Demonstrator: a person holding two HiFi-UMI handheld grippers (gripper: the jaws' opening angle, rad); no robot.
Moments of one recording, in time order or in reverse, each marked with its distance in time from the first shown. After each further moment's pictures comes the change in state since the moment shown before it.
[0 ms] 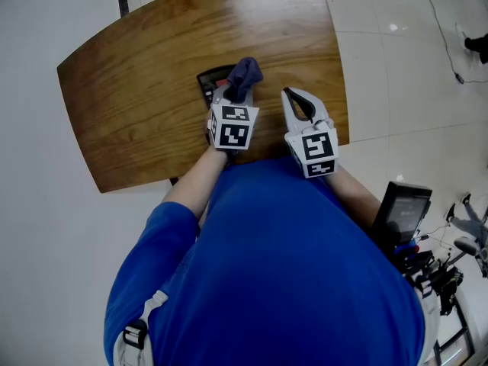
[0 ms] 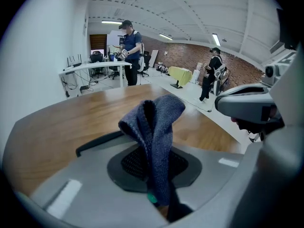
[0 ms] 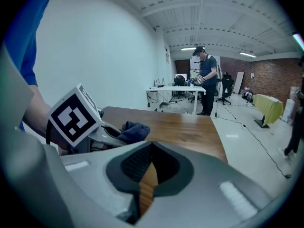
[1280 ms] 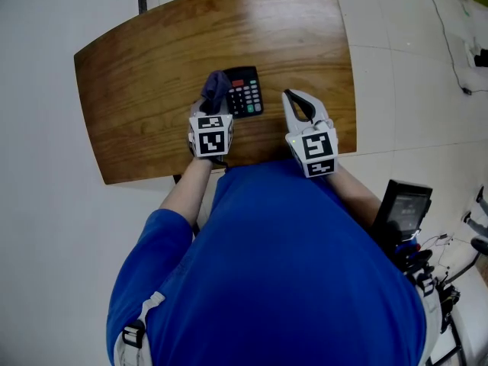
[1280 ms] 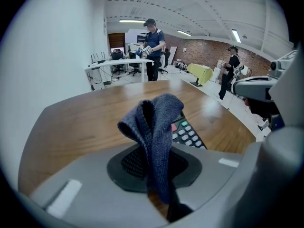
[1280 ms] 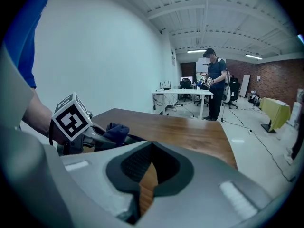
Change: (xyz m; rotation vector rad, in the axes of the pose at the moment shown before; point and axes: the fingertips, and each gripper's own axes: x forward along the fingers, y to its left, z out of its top) left arm -0.047 0.079 -0.049 -0.105 0.032 0.200; right arm 0.005 0.016 0.015 -0.041 -0.041 0.048
